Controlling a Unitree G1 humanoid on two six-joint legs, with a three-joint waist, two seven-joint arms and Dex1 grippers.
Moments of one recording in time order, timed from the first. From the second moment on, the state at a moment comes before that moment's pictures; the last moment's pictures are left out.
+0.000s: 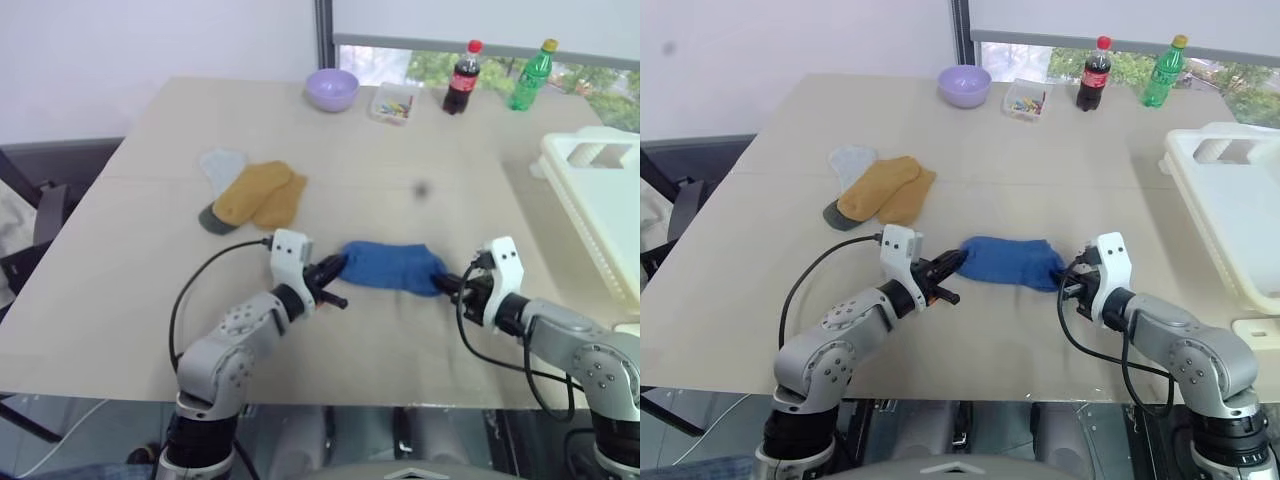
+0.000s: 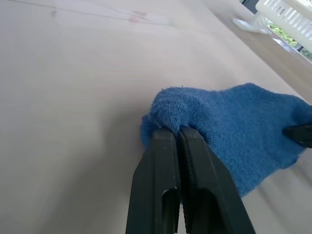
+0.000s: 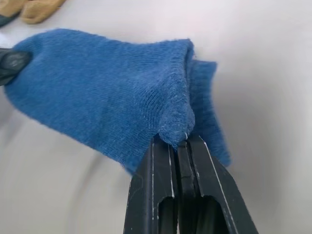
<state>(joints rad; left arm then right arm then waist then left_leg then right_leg) -0.14 0.22 -0.05 -0.47 -0.52 0.82 -0.24 -0.12 -0.48 -0.12 -0.50 0.83 1.06 0.19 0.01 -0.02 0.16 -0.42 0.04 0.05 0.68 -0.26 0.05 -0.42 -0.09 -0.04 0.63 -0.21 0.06</state>
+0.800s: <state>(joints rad) -0.16 0.18 -0.09 -0.42 -0.48 0.76 -0.26 -0.13 -0.45 -0.17 -0.51 0.89 1.16 0.15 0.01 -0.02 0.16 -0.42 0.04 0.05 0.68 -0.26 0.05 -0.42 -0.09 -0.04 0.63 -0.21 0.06</state>
